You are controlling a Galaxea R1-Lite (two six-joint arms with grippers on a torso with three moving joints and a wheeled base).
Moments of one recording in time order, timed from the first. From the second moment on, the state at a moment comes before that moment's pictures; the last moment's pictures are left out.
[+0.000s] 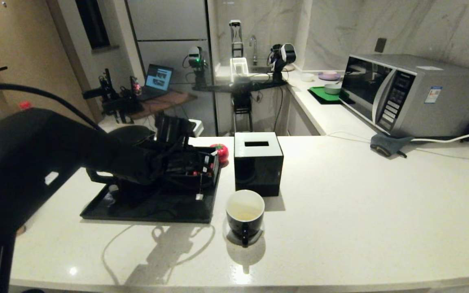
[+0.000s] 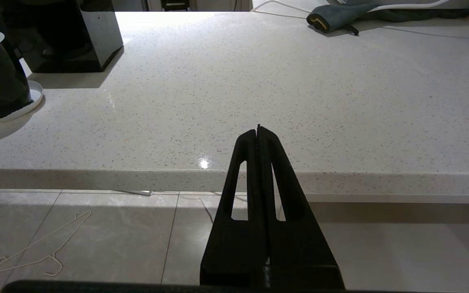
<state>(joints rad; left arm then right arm) -0.35 2.17 -1.34 -0.31 -0.03 -0.03 0.00 0.00 0.00 0.00 0.00 0.00</state>
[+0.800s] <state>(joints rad) -0.36 1.91 -1.20 -0.33 -0.04 -0.04 0.00 0.00 0.00 0.00 0.00 0.00</state>
